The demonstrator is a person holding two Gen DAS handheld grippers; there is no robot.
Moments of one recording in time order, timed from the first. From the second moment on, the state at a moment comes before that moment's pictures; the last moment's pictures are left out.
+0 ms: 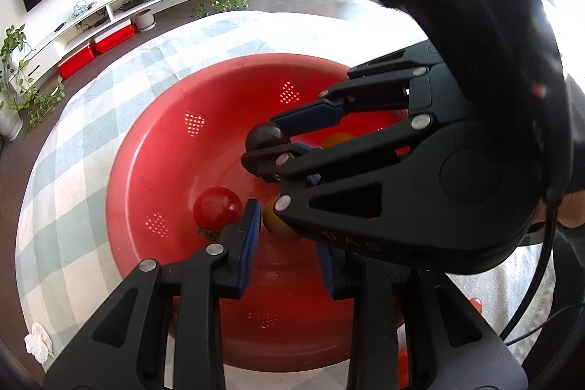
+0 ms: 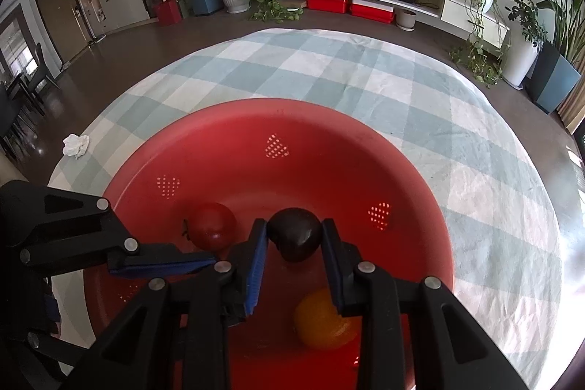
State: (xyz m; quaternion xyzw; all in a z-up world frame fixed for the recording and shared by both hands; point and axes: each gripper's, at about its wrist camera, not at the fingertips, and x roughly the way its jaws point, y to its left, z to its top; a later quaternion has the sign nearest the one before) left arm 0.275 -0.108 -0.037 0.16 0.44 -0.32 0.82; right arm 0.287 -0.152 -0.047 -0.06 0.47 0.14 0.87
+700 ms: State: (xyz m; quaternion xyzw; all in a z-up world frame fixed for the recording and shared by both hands) left arm 0.209 -0.060 0.010 0.11 0.37 -0.32 0.87; right arm 0.196 -0.176 0.026 0.01 0.37 0.13 0.92
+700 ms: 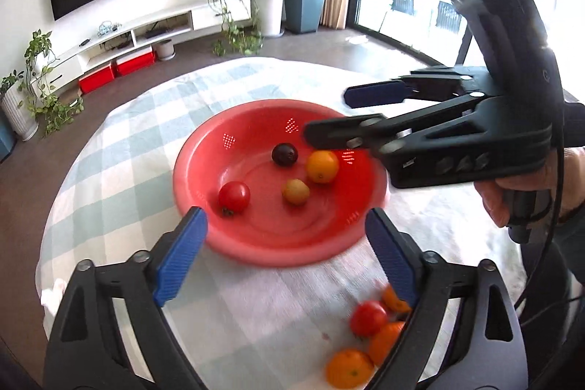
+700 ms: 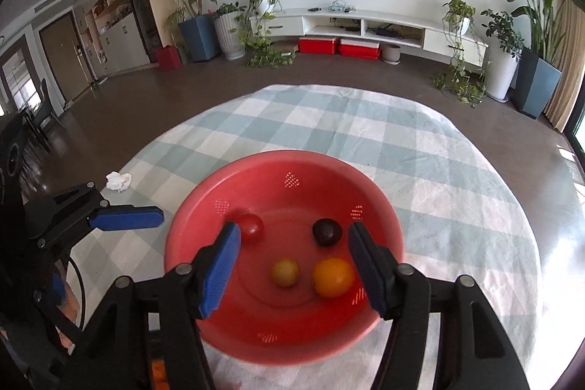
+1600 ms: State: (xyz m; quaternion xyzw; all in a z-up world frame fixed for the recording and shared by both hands) left arm 0.002 0.015 0.003 0.00 0.34 -0.27 0.90; right arm 0.023 -0.126 -0.022 0.01 0.35 0.15 0.93
